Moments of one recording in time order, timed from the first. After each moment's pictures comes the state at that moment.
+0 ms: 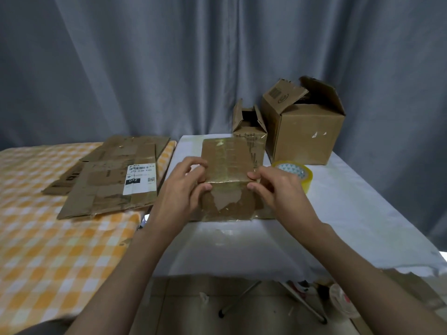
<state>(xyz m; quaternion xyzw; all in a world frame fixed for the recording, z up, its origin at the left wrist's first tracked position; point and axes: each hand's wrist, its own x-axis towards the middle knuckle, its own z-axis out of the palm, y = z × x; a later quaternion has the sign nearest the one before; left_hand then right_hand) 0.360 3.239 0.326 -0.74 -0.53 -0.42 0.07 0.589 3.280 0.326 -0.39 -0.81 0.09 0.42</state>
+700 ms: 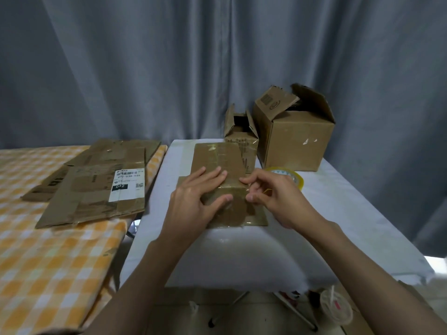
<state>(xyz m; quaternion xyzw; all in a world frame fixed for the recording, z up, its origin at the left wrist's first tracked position) 0.398 3.250 0.317 -0.70 -0.55 -0.45 -0.03 0.604 3.291 0.344 -0.40 -0.80 0.25 0.36</state>
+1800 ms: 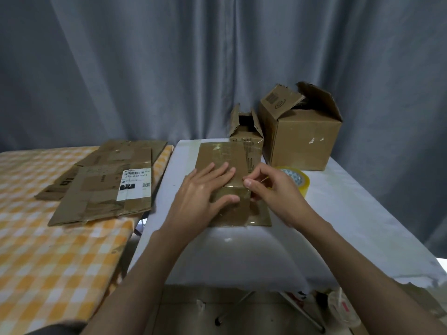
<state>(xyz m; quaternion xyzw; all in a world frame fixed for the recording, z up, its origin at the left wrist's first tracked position) 0.393 3.257 0.327 -0.76 -0.56 -0.33 -0.01 0.590 3.293 0.343 -0.42 -0.74 0.33 0.41</state>
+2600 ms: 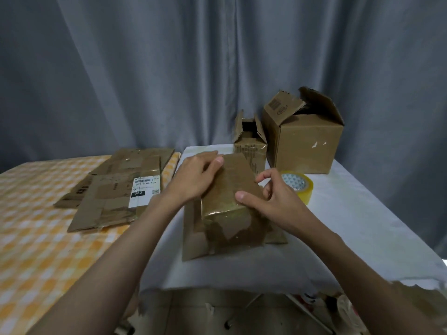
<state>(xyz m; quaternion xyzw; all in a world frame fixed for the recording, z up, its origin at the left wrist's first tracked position) 0.371 3.296 0.378 -0.72 -0.61 -0.31 -0.05 0.590 3.270 0.351 -0.47 -0.72 0.34 0.36</state>
